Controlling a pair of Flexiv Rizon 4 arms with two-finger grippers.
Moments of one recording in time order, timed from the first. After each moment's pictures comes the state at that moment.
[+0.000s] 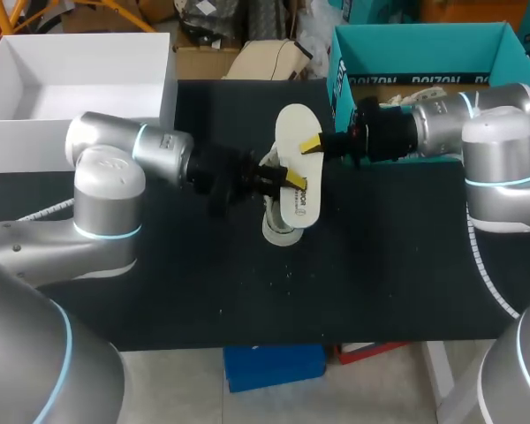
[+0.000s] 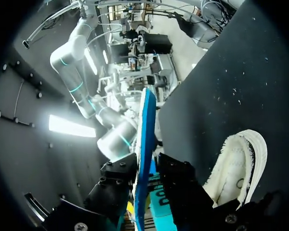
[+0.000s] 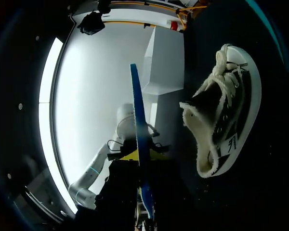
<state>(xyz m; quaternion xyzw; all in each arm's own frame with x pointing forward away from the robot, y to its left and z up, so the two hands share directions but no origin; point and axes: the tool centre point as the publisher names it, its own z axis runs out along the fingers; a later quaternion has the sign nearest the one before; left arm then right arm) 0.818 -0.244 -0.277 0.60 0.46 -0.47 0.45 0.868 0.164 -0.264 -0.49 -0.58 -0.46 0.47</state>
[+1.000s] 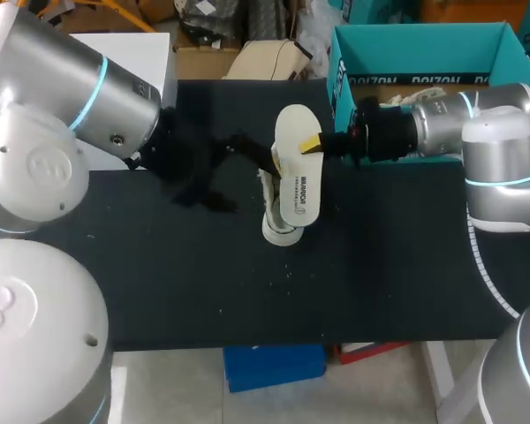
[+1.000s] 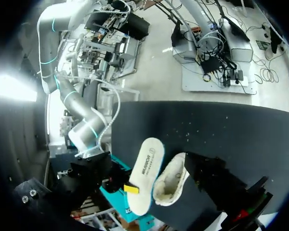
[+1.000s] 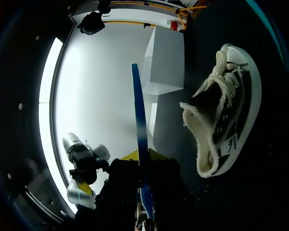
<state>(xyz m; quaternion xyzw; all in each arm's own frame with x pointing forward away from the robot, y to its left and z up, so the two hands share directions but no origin) 0.739 -0.169 -0.192 0.61 0.69 -0.26 0.29 0.868 0.164 -0.264 -0.49 -0.58 -0.46 0.47</state>
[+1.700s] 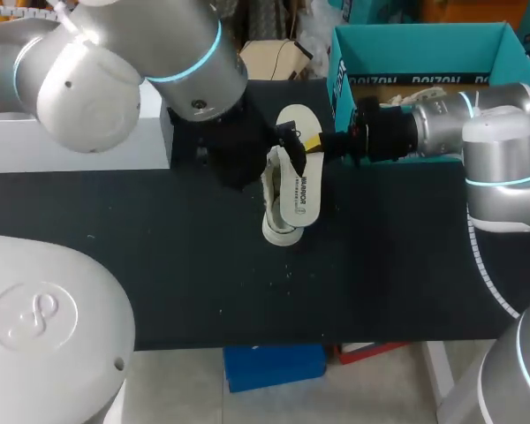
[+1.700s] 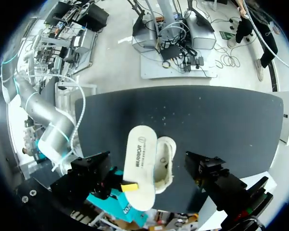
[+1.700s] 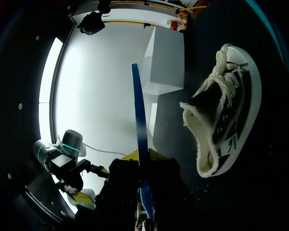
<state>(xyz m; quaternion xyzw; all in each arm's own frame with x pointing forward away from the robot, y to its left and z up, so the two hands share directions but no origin) 0.759 -0.193 -0.186 0.69 0.70 -0.08 0.18 0.868 0.164 -0.264 -0.49 -0.58 -0.46 0.47</state>
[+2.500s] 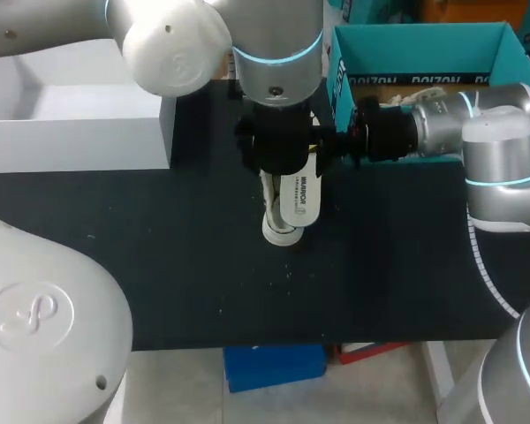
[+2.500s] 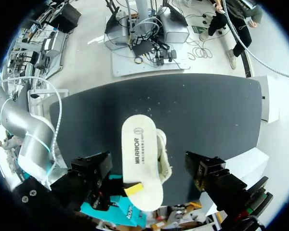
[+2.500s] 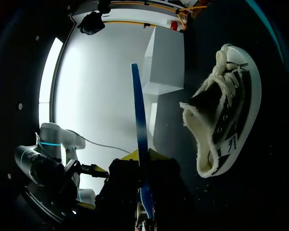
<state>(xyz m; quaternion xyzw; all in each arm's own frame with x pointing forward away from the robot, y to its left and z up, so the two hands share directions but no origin) 0.782 -0.219 -0.197 0.74 0.67 0.03 0.10 0.868 0.164 -0.264 -0.49 -0.58 -0.46 0.47</state>
